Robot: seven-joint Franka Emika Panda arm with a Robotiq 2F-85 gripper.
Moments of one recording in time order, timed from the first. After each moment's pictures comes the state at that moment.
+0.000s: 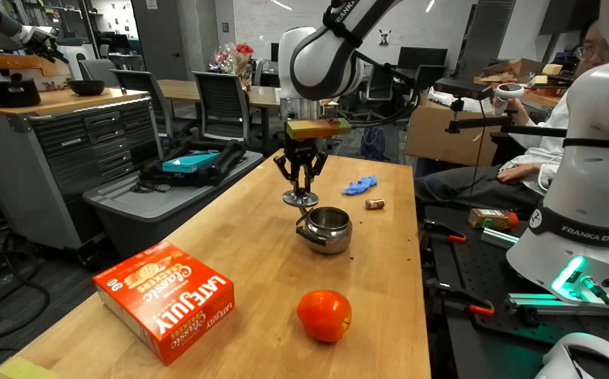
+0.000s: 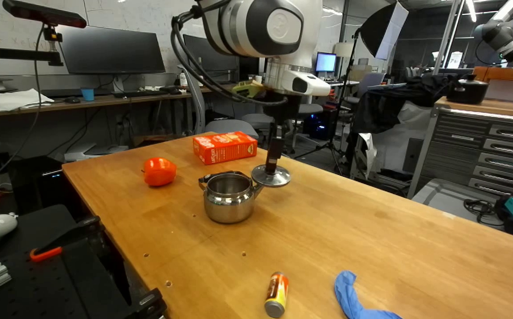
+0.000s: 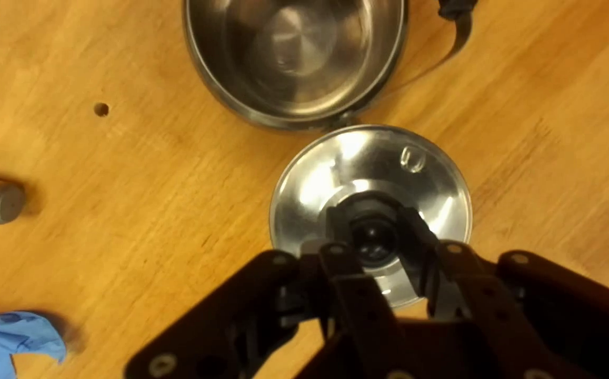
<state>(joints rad) 0.05 0.33 -0.11 -2.16 0.13 2.40 0.68</state>
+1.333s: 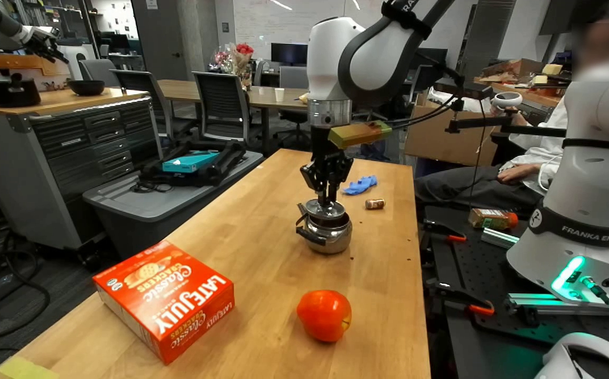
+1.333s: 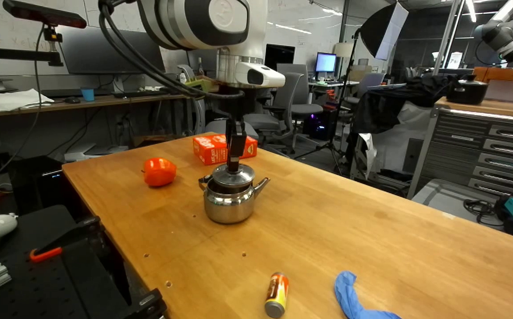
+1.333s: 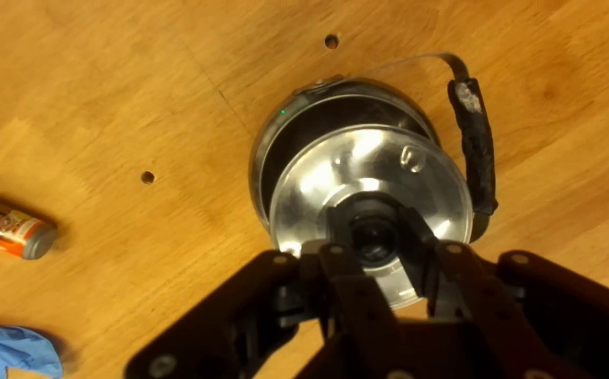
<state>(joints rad) 0.09 0.12 -0.04 -2.45 0.04 2.51 0.60</state>
